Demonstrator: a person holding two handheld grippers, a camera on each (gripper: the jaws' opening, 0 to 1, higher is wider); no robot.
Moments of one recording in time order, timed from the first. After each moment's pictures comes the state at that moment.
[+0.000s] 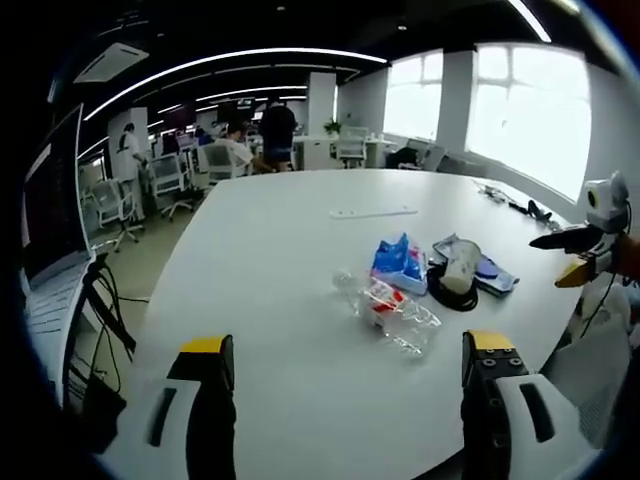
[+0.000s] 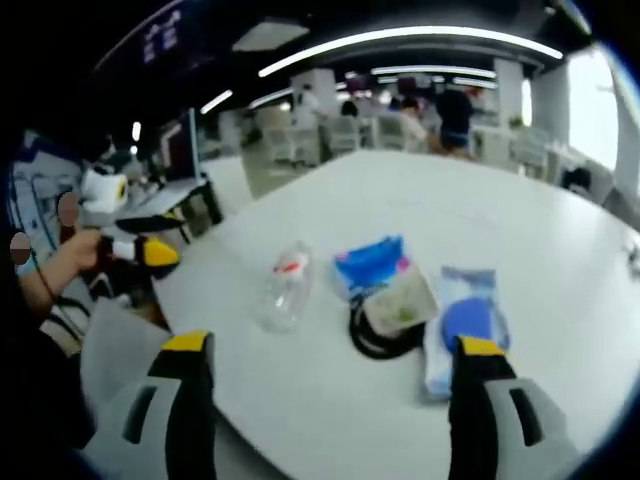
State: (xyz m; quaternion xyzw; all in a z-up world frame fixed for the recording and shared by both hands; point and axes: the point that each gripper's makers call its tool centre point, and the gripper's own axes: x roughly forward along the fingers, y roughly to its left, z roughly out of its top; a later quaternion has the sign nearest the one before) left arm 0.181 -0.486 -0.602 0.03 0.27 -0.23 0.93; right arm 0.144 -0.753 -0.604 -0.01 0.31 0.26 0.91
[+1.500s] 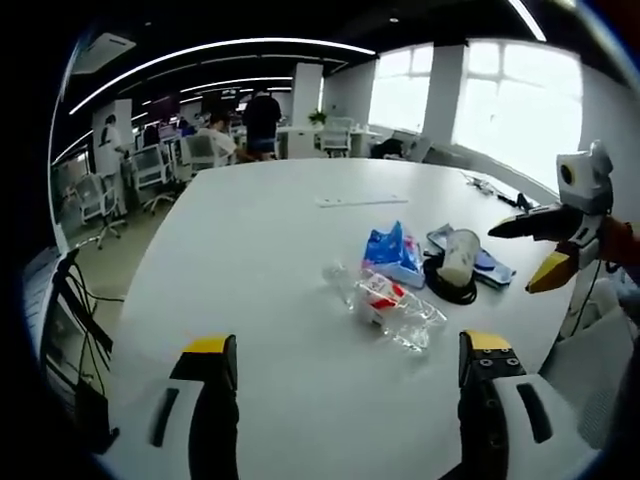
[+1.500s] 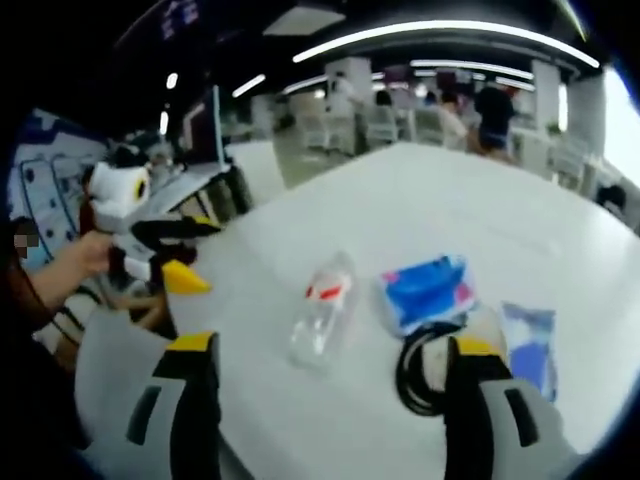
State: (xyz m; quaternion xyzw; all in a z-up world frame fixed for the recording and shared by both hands) left arm 0.203 -0.496 -0.628 0.02 0.29 -0.27 0.92; right arm 0.190 -0.673 -0.619 -0.03 0.32 0.34 0.88
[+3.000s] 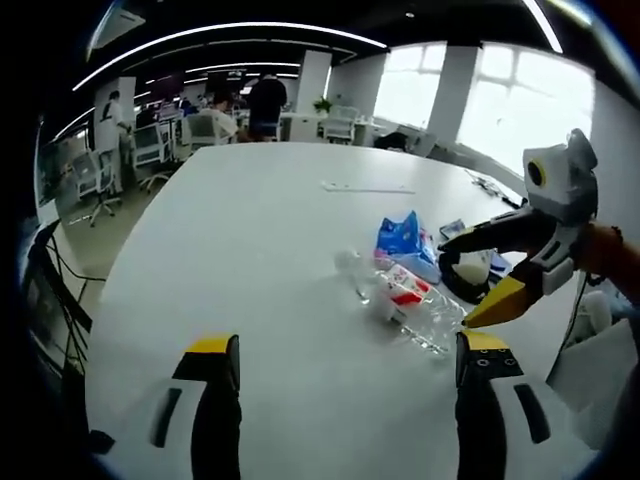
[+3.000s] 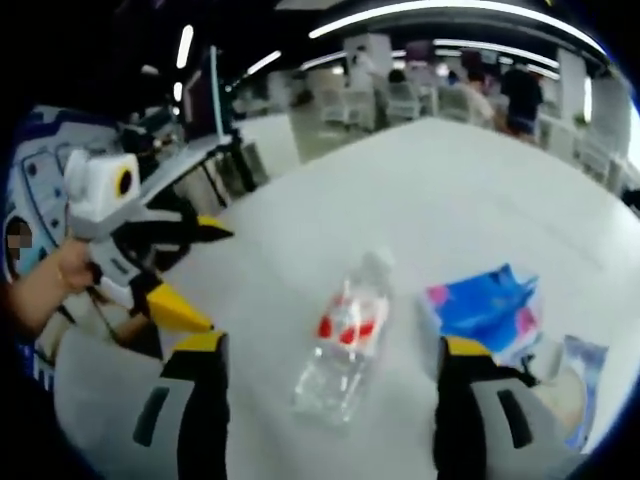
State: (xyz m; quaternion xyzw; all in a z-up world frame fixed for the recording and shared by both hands) left arm 0.231 -0.492 -0.663 -0.01 0.32 -0.27 0.91; right arm 0.243 -0.603 -0.670 -0.05 0.37 0.37 0.85
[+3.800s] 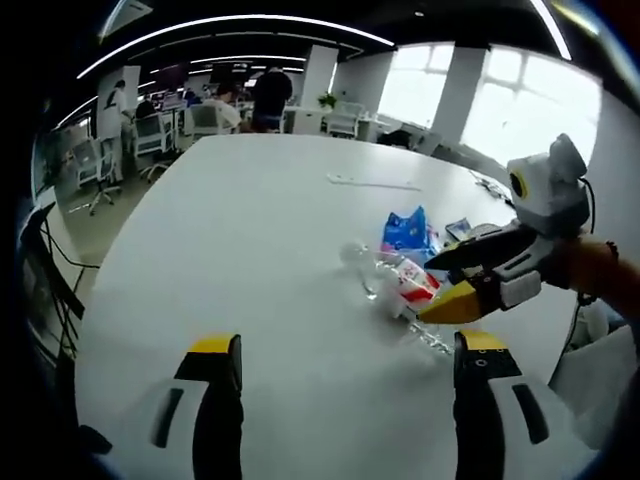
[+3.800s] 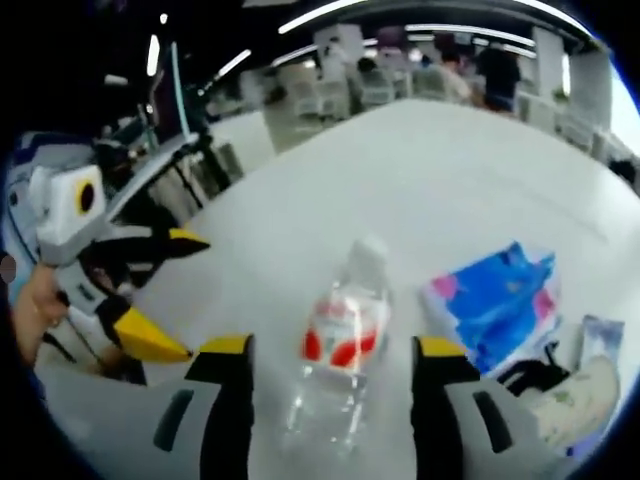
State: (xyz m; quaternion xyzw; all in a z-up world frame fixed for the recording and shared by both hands) left arm 0.236 -0.489 -0.679 -0.02 0.34 -0.26 0.90; right arm 0.261 -0.589 -0.701 -0.02 0.40 0.32 0.86
